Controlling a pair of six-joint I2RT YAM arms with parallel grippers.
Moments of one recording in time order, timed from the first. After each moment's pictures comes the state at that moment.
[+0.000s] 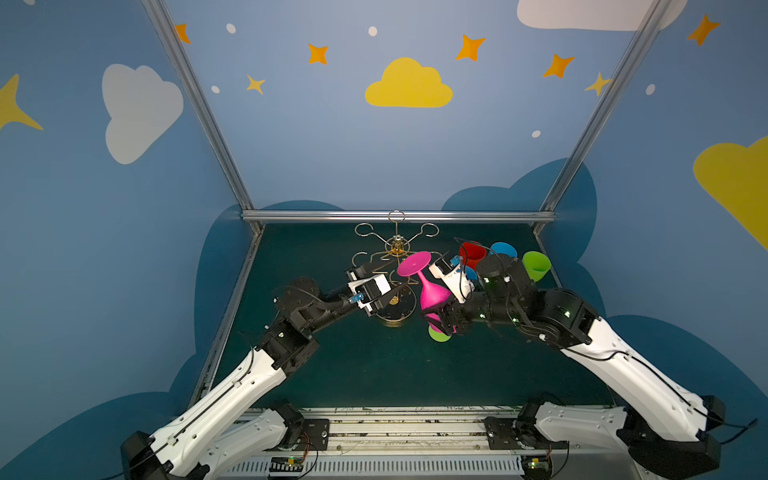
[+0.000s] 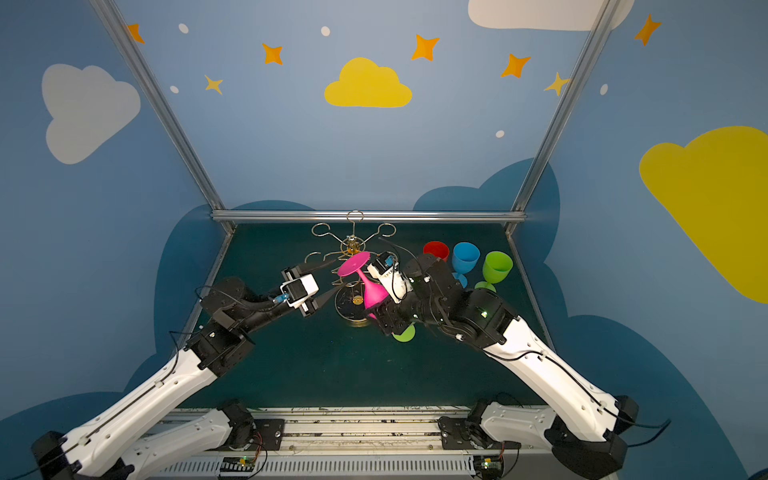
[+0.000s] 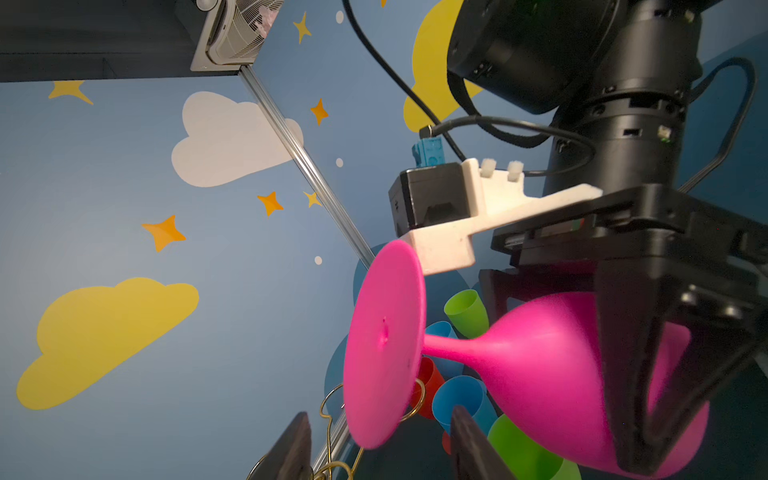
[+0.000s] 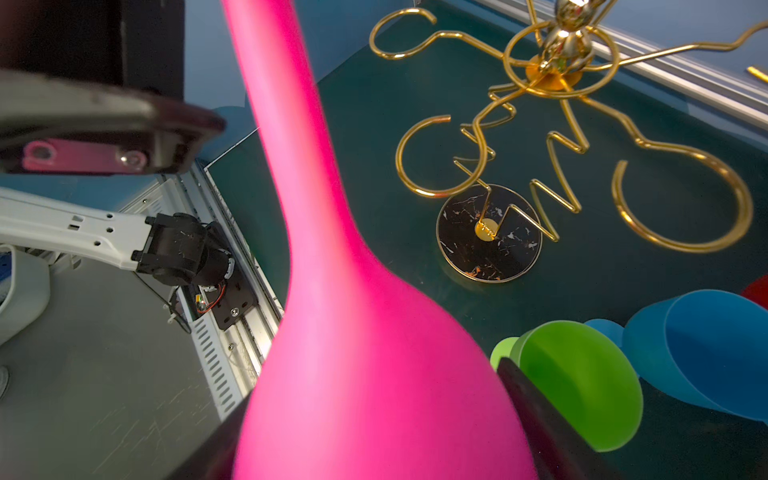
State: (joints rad) left arm -0.68 0.94 0.90 0.22 0.38 0.54; right arm 0.94 1.16 1.44 -0.94 -0.13 0.12
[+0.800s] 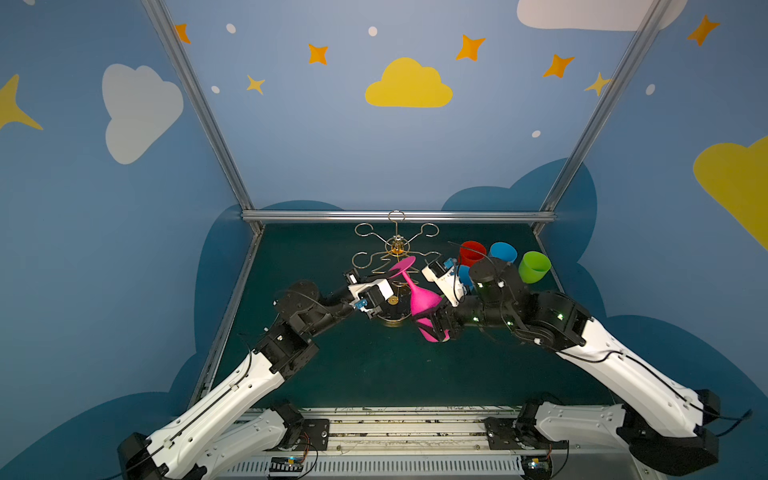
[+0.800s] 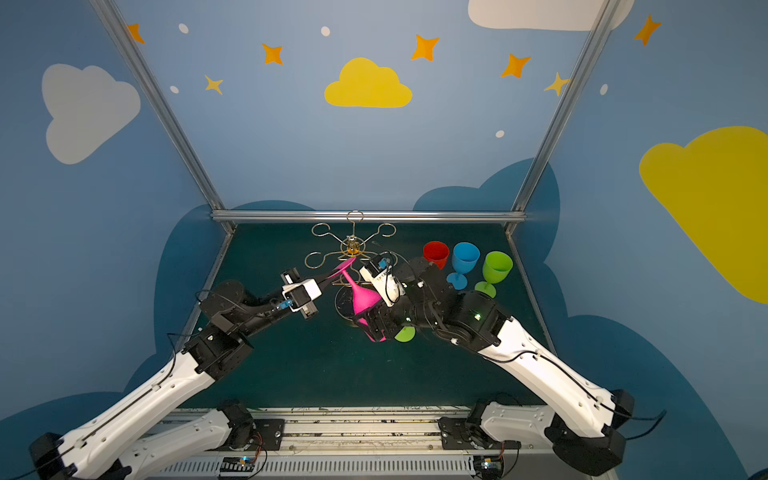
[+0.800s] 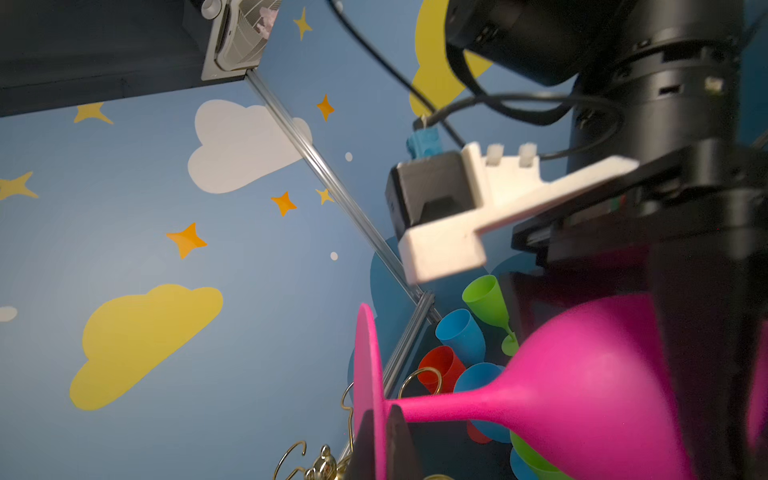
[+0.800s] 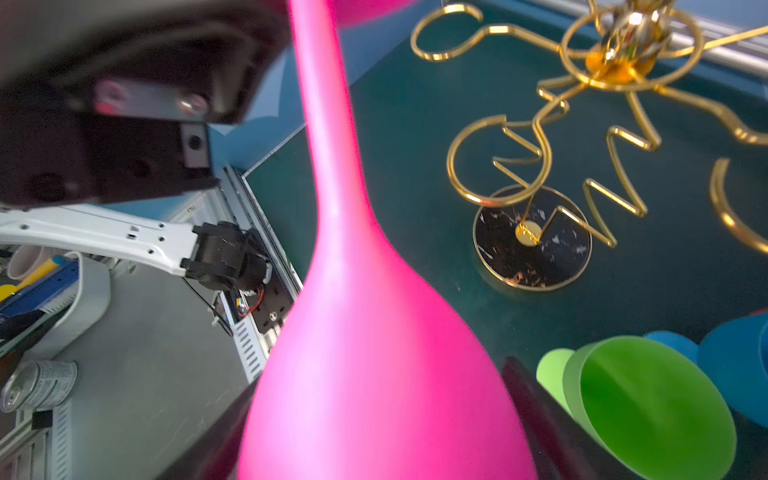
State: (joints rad) left arm -0.69 0.90 0.88 0.20 0.29 0.57; right arm 0.98 1.12 1.41 -0.84 -0.16 0.20
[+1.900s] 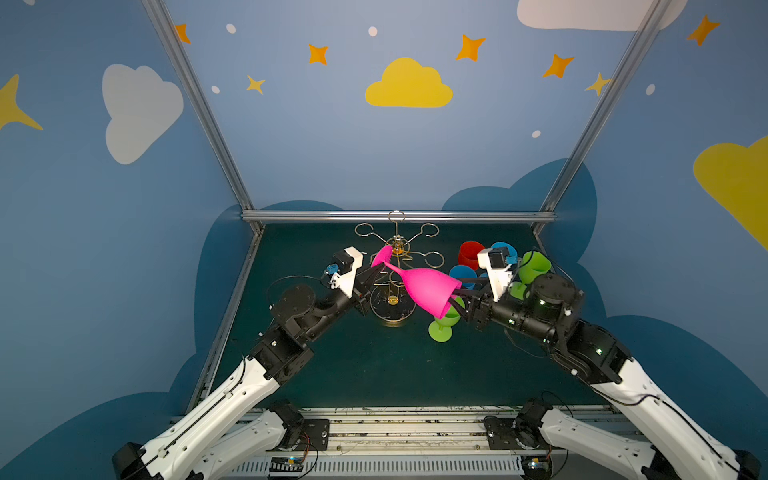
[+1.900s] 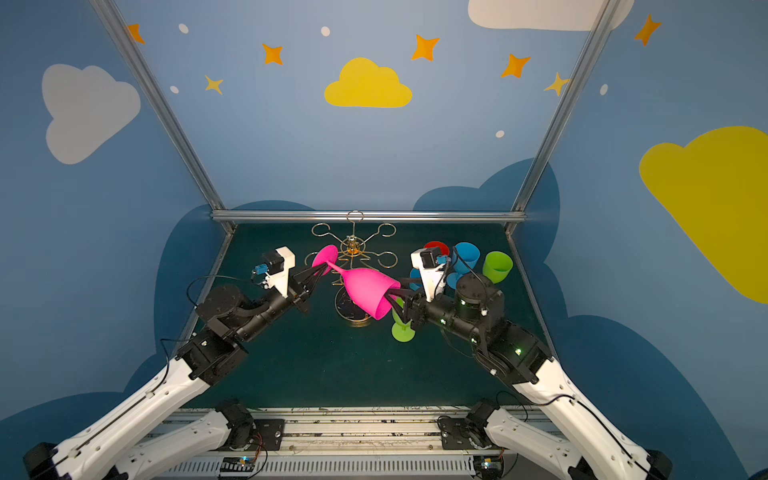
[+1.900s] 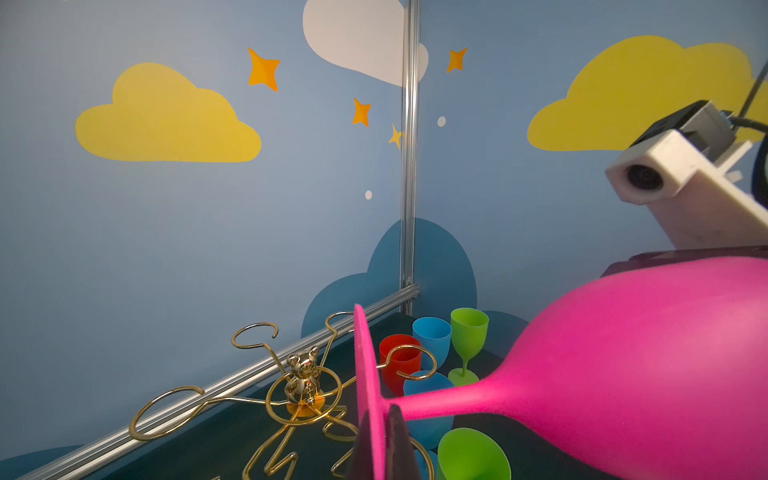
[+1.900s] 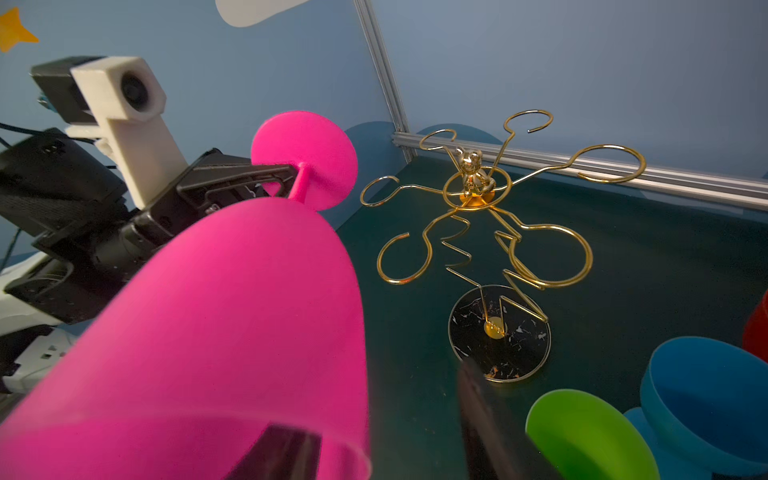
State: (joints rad) left arm -0.68 0.86 0.85 0.14 0.10 -0.03; right arm 0.80 0.88 1.12 -0.47 -0.18 0.31
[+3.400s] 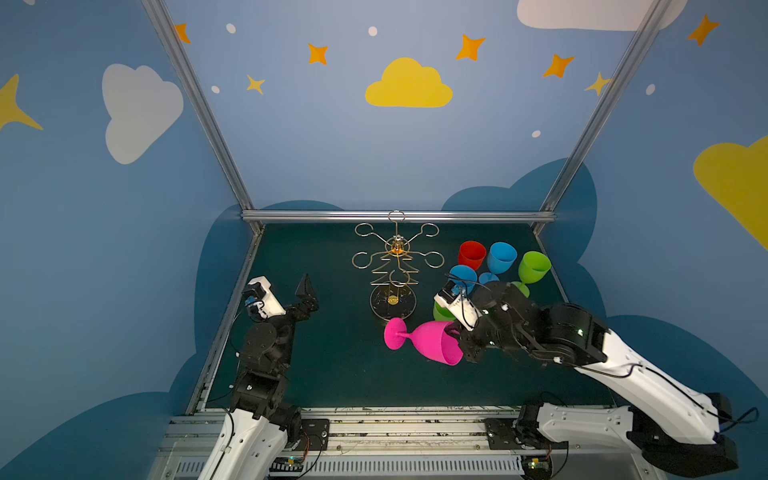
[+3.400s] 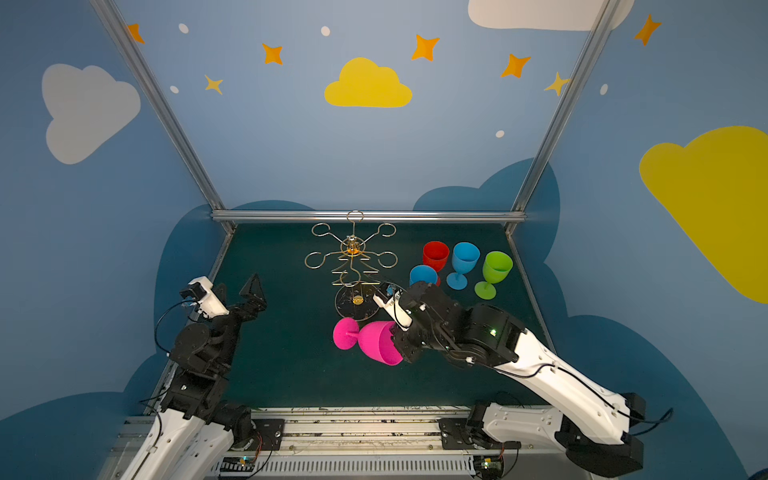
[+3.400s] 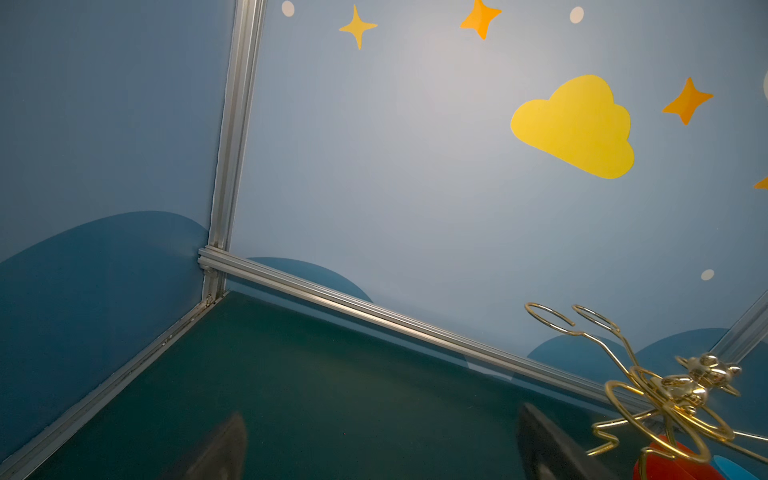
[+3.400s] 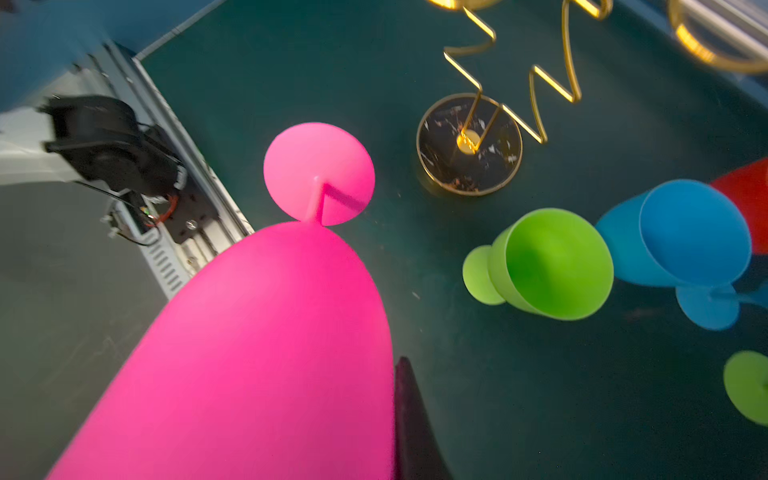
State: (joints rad) left arm -0.22 0.46 0.45 0.09 -0.29 -0.35; right arm 1.10 1.13 1.41 -1.22 0.11 0.17
